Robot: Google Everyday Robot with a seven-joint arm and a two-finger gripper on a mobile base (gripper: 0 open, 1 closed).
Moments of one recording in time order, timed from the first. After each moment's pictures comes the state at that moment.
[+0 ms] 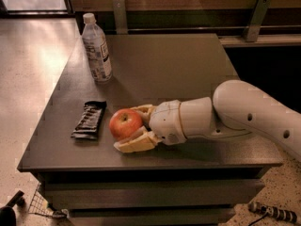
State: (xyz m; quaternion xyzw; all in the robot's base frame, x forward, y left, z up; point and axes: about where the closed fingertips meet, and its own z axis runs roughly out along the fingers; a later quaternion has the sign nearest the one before) arm 0.448 0.052 0.822 -0.56 0.62 0.34 0.43
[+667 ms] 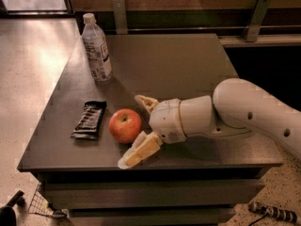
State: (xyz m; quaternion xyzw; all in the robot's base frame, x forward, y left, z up) arm 0.449 0.052 0.825 -0.56 0.62 0.33 0.43
